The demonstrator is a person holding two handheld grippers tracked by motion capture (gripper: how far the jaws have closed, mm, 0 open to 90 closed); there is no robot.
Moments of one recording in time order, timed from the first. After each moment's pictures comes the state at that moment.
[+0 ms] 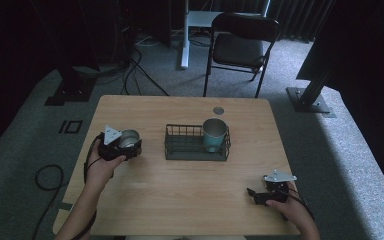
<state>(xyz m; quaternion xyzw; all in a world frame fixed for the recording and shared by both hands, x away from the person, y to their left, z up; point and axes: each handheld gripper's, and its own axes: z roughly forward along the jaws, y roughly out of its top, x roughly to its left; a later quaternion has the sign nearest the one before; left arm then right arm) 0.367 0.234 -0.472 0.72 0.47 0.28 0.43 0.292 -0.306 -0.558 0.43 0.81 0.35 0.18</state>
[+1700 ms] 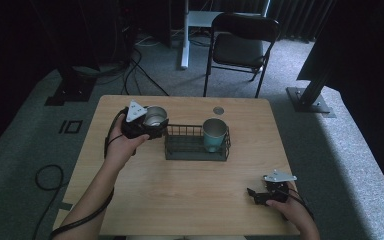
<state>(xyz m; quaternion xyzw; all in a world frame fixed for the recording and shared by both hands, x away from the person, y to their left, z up) 0.395 0.154 -0.393 0.73 0.37 0.27 0.50 0.292 -0.306 -0.558 0.43 0.81 0.35 0.18</state>
